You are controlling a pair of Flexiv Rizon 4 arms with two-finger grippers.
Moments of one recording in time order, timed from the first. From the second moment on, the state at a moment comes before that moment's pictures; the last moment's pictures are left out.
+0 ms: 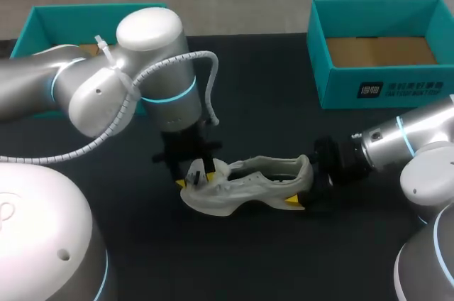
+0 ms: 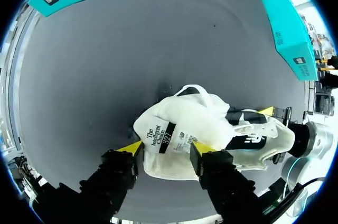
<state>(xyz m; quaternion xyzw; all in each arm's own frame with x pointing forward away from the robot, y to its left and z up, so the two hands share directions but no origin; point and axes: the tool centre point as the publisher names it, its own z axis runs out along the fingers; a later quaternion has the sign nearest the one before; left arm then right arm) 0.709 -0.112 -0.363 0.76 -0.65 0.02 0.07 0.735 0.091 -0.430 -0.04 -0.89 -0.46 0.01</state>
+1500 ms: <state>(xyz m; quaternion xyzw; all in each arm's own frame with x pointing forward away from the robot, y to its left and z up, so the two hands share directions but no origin) 0.722 -0.175 -0.240 0.15 -0.98 0.05 0.08 0.736 0.091 -0.430 -0.04 -0.89 -0.46 0.01</state>
